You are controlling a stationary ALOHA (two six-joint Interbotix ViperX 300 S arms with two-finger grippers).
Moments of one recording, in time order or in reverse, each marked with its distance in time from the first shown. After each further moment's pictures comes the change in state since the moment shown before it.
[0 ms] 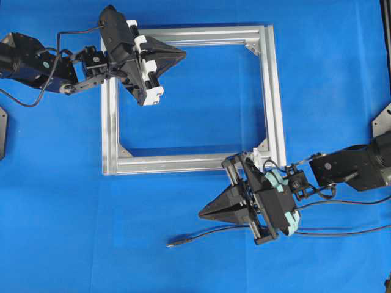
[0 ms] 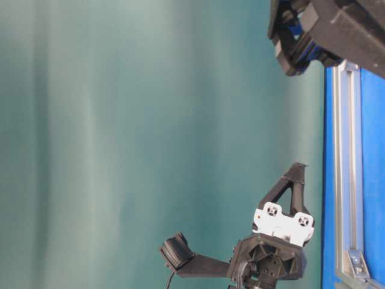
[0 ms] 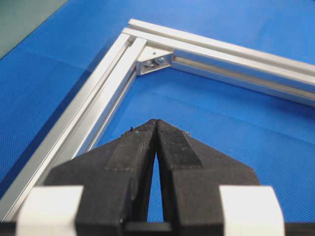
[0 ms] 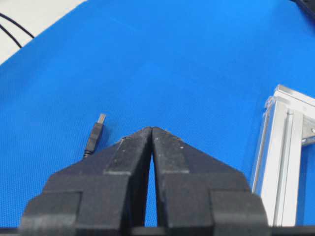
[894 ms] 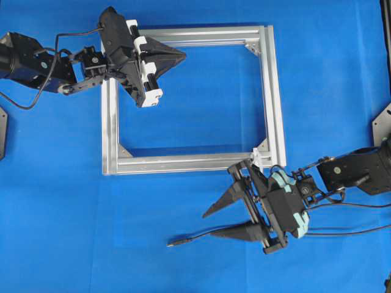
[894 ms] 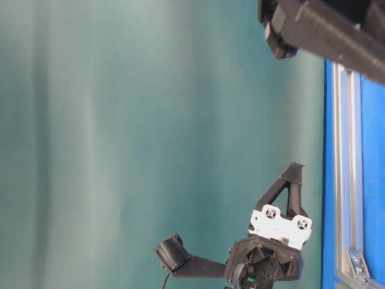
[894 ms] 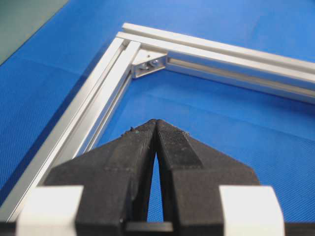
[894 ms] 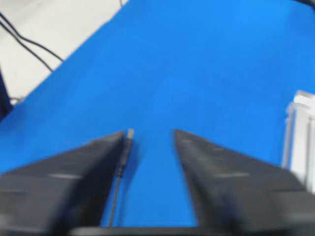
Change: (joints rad) left arm -0.005 -0.018 0.003 0.015 0.012 0.025; right arm 0.044 -0.055 0.015 0.002 0.025 0.103
